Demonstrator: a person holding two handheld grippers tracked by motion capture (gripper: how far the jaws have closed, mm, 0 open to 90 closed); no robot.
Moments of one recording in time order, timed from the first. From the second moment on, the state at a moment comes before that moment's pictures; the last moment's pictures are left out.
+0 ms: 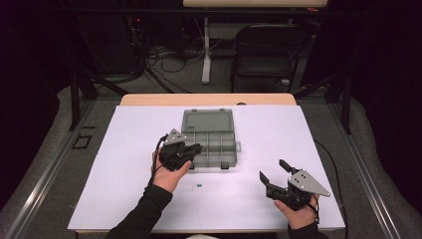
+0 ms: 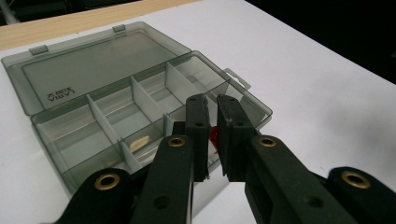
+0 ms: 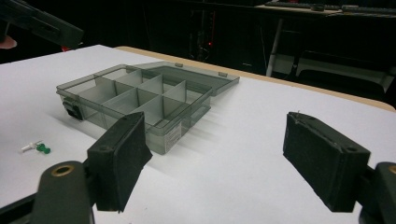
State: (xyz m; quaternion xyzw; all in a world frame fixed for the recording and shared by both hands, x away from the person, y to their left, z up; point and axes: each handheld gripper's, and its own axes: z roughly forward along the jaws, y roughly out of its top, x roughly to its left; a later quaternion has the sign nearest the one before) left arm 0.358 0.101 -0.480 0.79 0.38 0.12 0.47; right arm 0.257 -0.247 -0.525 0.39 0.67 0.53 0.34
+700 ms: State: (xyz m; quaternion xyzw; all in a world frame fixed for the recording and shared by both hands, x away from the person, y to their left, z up) left arm 0.381 0.074 -0.497 0.79 0.38 0.11 0.46; right arm 0.258 -0.247 -0.525 0.39 0.67 0.53 0.34
